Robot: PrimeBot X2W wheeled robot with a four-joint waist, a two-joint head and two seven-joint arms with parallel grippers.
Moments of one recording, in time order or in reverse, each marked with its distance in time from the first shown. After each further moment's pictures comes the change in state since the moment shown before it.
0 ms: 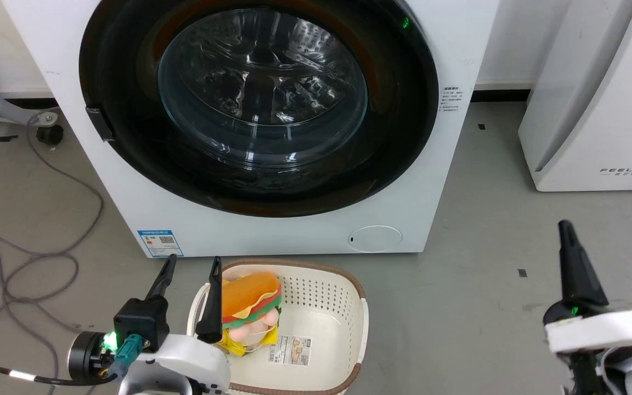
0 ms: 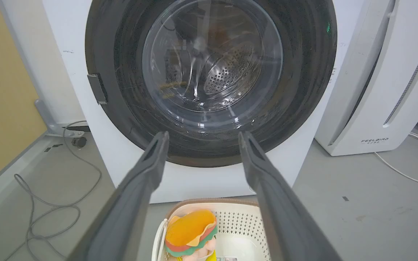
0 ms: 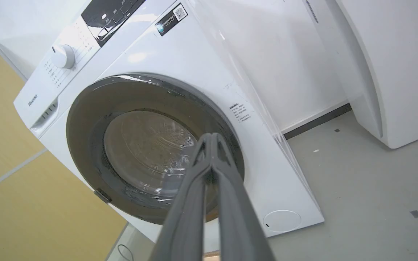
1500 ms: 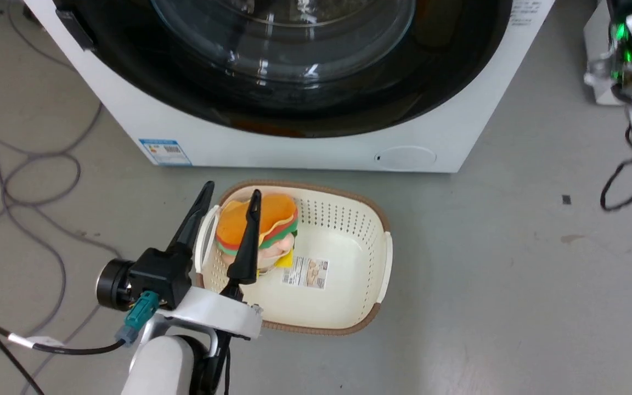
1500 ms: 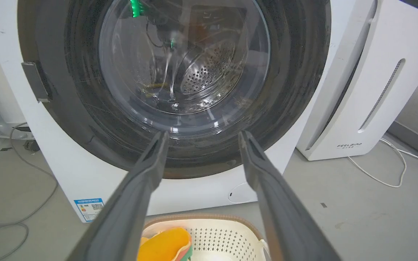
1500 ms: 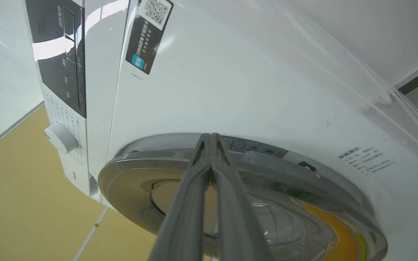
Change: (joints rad) left arm -0.172 -0.001 -0.100 -0.008 -0.072 -0.059 -0.094; right arm -0.991 -0.250 0.298 0.690 0.778 0.000 0.142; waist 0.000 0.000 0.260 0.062
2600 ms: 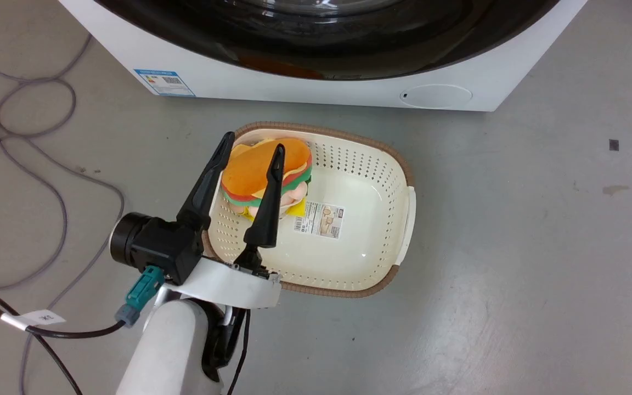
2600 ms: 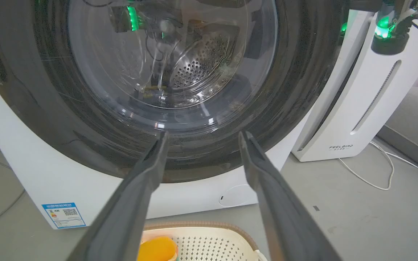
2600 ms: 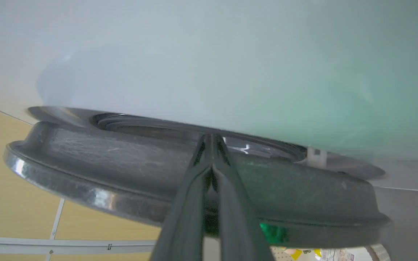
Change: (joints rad) left arm -0.120 0.000 -0.063 -0.011 -0.052 -0.024 -0.065; right arm -0.505 -0.103 0.436 0.331 0.316 0.000 0.490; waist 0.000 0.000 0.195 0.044
